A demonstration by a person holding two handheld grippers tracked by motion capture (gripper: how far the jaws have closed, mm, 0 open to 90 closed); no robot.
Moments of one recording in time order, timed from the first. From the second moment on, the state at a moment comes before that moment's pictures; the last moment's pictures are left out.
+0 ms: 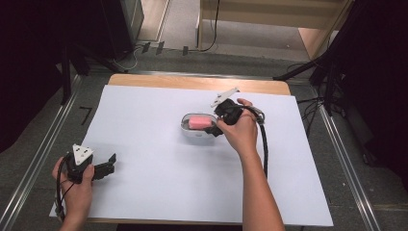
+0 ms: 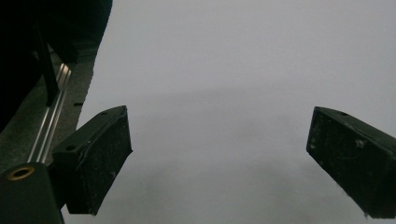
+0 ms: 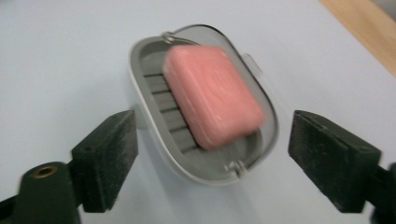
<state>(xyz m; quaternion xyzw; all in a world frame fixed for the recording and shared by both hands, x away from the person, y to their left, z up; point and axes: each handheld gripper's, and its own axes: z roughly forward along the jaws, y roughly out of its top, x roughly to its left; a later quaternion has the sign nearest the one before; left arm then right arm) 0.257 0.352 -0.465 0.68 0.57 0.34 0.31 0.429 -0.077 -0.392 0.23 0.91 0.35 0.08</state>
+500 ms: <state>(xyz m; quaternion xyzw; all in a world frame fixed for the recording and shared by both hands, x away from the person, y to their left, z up) 0.257 0.352 -0.465 0.68 0.57 0.34 0.31 0.391 -0.161 -0.418 0.34 0.84 0.40 0.14</state>
